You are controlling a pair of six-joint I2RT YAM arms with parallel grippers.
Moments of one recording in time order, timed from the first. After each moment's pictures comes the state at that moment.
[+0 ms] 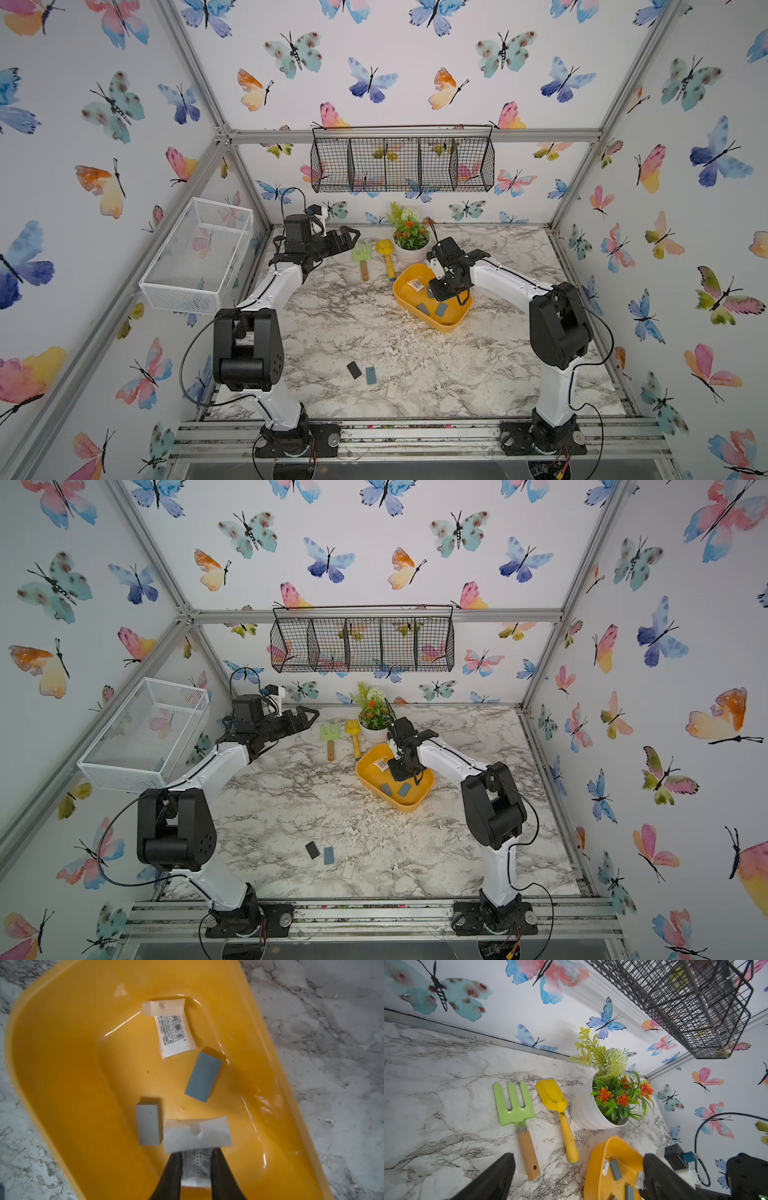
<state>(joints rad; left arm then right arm) -0.05 1.71 1.29 -0.05 0.55 -0.44 0.56 1.98 1.54 -0.79 -0.01 0.08</state>
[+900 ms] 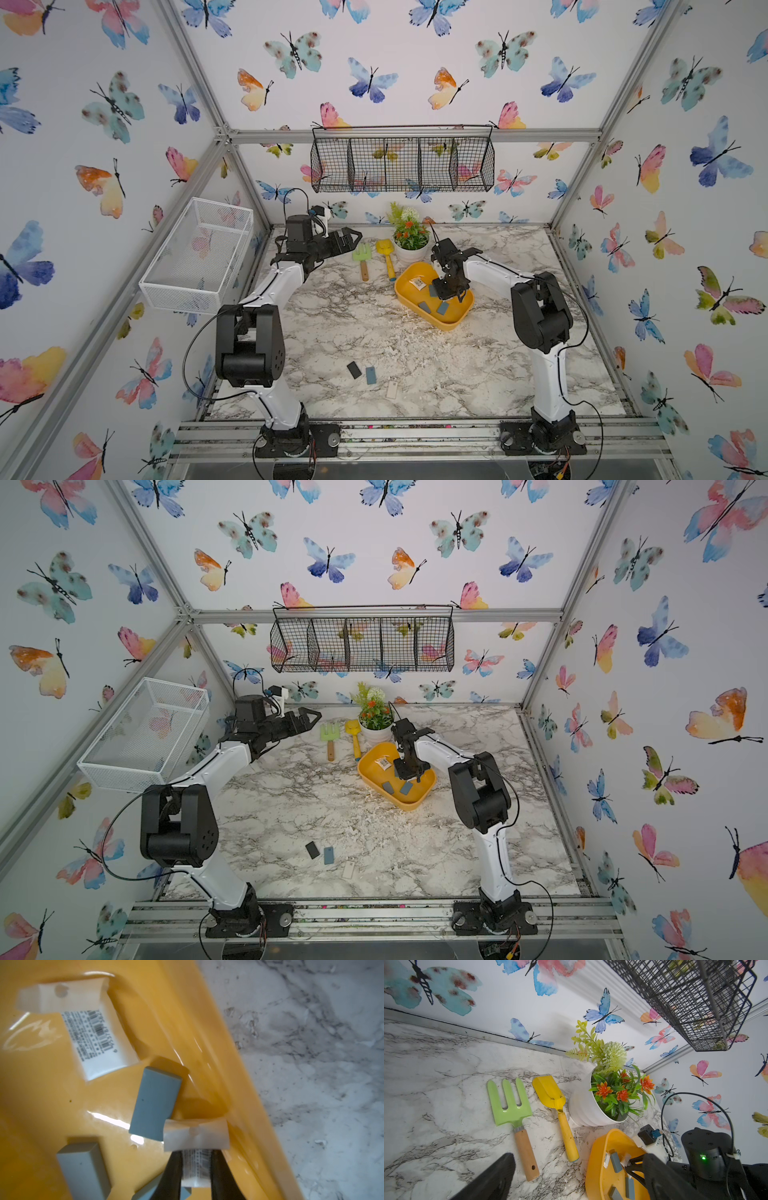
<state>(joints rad) -0.06 1.73 1.29 -0.05 0.58 -0.42 0.53 2.14 1.63 -0.81 0.08 0.09</state>
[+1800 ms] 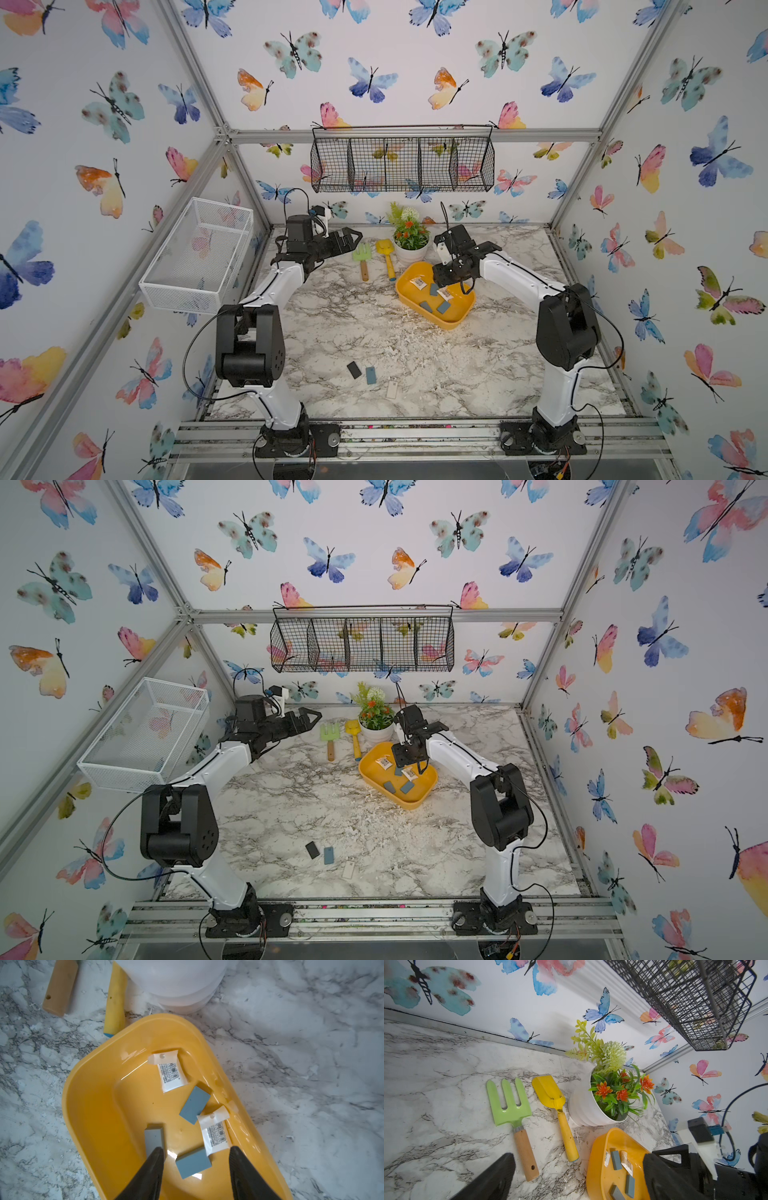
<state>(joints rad) -0.06 1.73 1.29 -0.05 0.58 -0.42 0.54 1.94 1.57 -0.72 -0.05 0.10</state>
